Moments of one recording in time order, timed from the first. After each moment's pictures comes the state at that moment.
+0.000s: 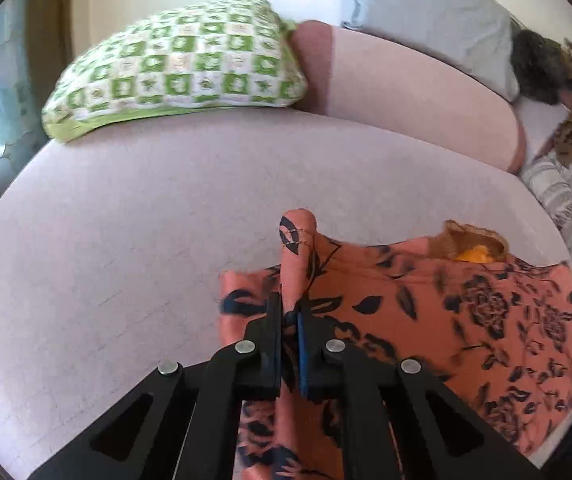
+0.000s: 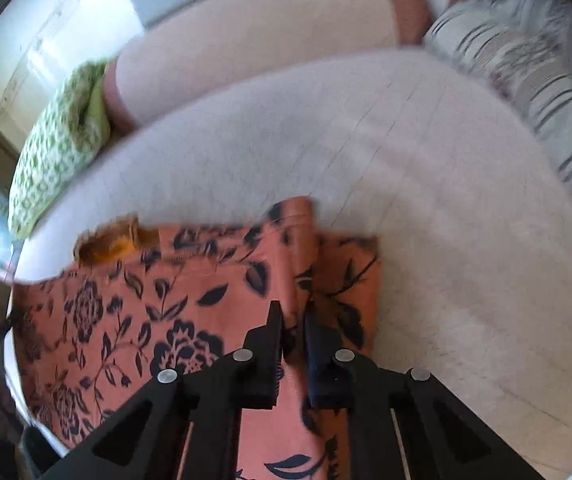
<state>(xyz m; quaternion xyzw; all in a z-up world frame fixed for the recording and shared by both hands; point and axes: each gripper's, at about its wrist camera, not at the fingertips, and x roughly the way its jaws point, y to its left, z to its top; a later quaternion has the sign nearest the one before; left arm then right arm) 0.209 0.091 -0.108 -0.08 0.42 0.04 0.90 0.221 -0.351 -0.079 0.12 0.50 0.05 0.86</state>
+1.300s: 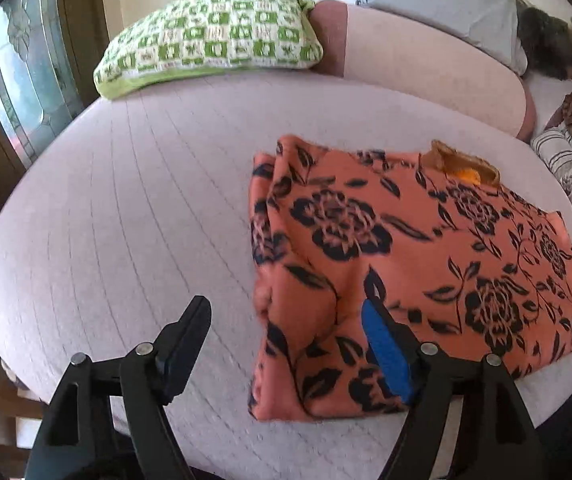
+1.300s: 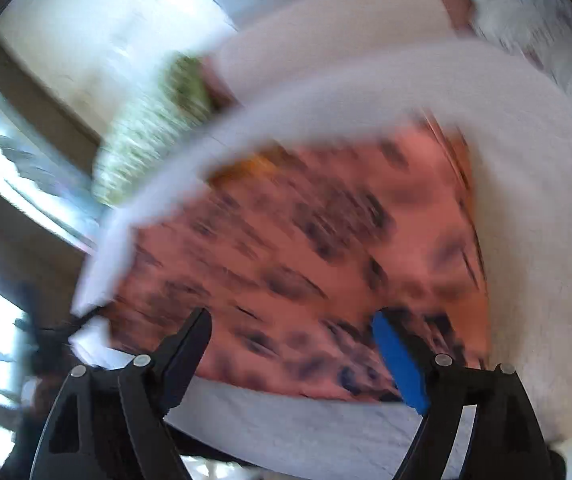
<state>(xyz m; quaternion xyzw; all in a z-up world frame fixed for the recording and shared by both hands) 0.118 0.061 -0.105 -0.06 0.46 0.08 0.88 0.103 -0.317 -0.082 0.18 0.52 0.17 0.82</state>
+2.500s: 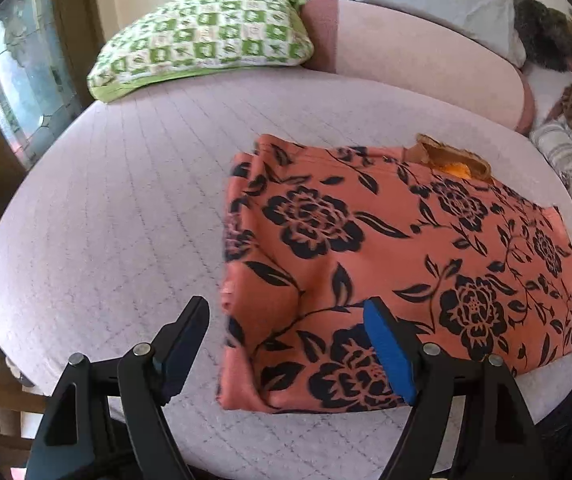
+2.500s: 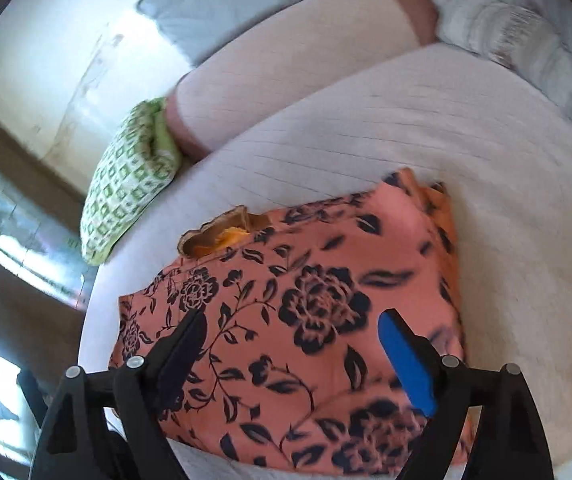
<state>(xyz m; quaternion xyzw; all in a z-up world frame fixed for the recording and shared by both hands) 0.119 0.034 -0.104 -0.05 0.47 0.08 0.88 0.167 -0.320 -0.034 0.22 0.47 0.15 0.84</state>
